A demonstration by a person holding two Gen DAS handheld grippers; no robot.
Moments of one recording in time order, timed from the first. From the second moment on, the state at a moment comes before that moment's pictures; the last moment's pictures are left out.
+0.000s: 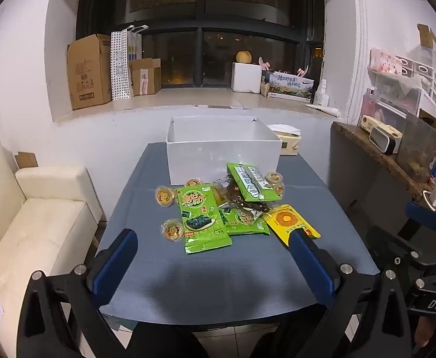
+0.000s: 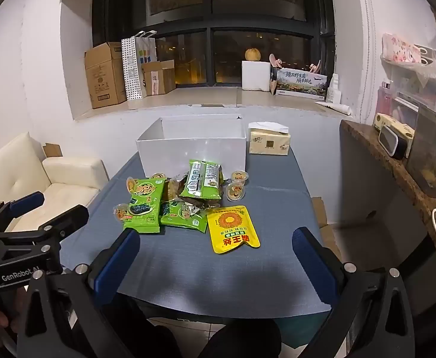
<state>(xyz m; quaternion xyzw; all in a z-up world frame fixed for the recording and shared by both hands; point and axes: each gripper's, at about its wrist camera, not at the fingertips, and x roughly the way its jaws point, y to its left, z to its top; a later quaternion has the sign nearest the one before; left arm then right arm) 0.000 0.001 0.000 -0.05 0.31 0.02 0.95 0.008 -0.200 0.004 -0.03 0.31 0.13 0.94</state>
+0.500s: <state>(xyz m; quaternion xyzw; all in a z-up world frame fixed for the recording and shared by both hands) -0.004 -0.005 0.007 -0.03 0.30 0.03 0.95 0.007 -0.202 0.010 -0.03 0.30 0.13 0.94</state>
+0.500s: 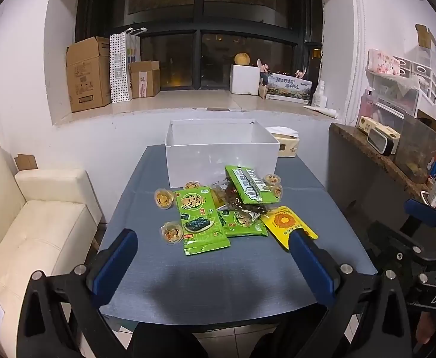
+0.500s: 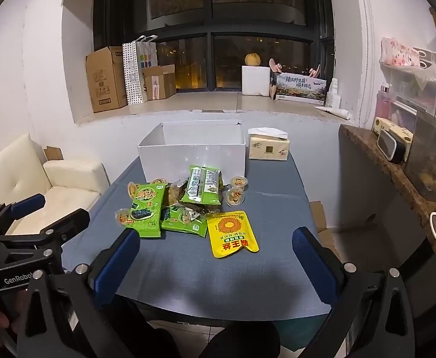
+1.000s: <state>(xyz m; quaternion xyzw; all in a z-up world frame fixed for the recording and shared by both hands) -0.014 -0.001 0.017 -0.04 0.29 0.02 0.96 0.008 -0.205 0.011 -0.03 0.30 0.13 0.94</state>
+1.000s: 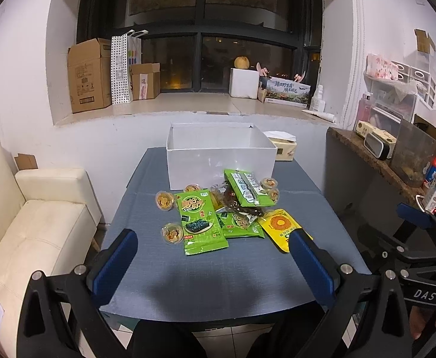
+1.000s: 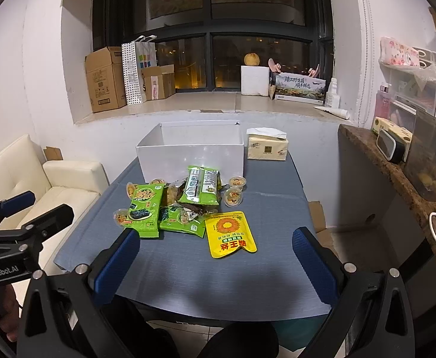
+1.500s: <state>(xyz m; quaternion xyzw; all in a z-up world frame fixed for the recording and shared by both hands) -0.018 0.008 0.016 -0.04 0.30 0.00 0.95 0.010 -0.201 0.010 -0.03 0.31 0.15 0.94</state>
